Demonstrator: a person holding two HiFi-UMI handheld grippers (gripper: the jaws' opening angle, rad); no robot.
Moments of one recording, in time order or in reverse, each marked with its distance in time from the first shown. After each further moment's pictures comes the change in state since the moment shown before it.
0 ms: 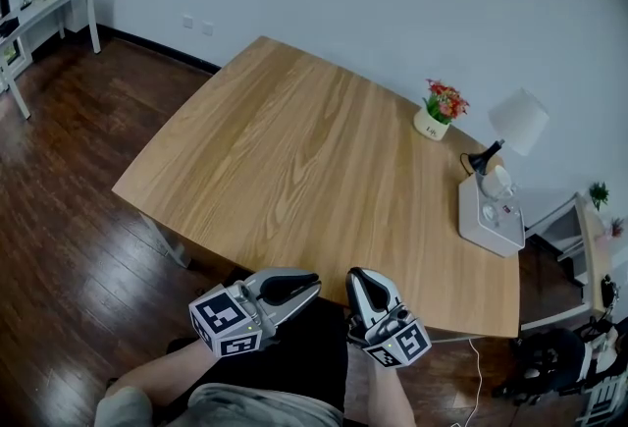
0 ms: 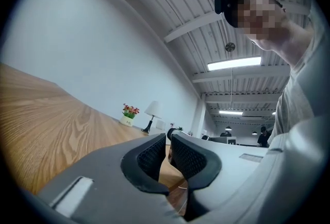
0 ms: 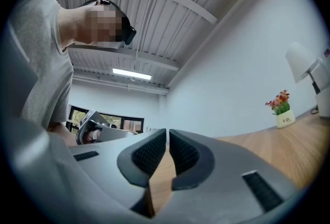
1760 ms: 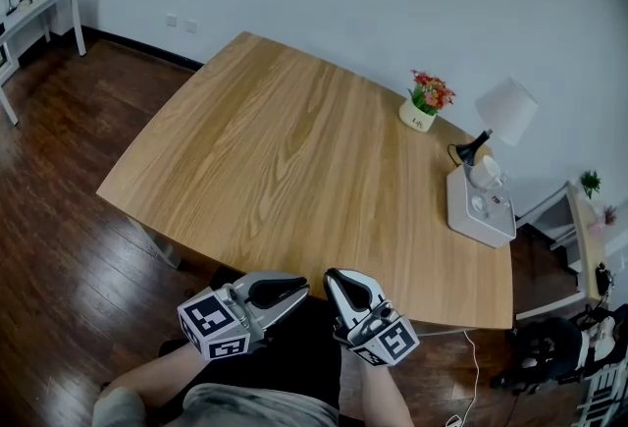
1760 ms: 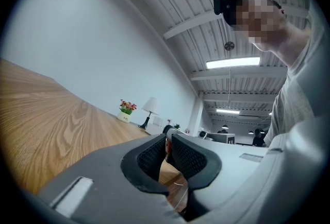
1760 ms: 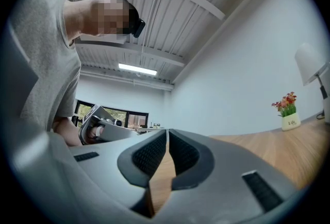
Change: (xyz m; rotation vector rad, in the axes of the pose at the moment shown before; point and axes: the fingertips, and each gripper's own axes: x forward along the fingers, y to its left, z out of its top) left arm 0.003 -0.007 -0.013 -0.013 0.035 -0.028; right arm 0.004 0.015 -0.009 -0.051 0.051 0.056
